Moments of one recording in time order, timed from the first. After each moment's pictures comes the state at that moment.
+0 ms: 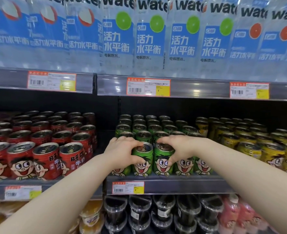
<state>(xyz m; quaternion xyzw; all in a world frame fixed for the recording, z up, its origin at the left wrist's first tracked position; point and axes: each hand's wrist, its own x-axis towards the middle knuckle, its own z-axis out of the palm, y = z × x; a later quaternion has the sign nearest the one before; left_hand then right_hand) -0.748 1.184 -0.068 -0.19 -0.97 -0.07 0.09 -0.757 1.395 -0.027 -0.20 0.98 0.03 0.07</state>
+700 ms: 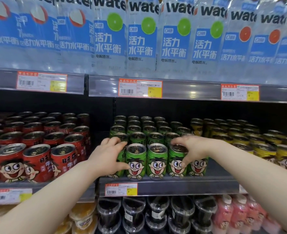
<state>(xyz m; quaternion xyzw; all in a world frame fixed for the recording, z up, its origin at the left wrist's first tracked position) -0.737 1.168 -0.076 -0.15 -0.98 -0.07 0.08 -0.758 1.451 -0.027 -0.13 0.99 0.03 0.07</state>
